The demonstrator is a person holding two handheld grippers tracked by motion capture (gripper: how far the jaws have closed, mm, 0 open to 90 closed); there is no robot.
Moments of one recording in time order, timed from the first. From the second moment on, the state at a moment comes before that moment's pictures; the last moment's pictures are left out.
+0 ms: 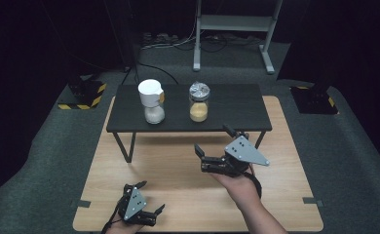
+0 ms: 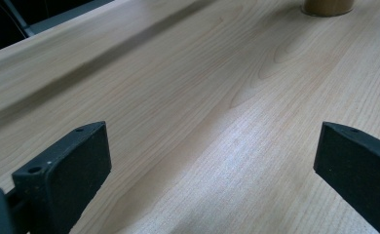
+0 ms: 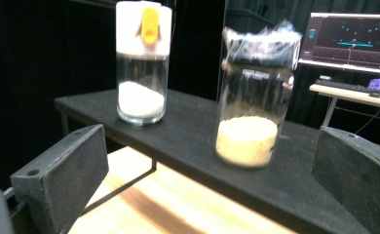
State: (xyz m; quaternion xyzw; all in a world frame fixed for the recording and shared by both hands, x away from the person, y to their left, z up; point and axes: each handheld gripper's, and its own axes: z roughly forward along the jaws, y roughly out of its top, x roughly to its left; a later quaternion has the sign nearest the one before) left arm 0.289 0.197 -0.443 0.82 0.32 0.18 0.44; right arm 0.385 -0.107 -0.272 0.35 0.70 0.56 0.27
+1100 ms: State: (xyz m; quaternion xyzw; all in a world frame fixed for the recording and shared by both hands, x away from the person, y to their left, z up) left arm 0.289 0.196 -0.443 0.82 0.32 0.18 0.44; right arm 0.325 -0.104 -0.360 0.33 0.76 0.51 0.22
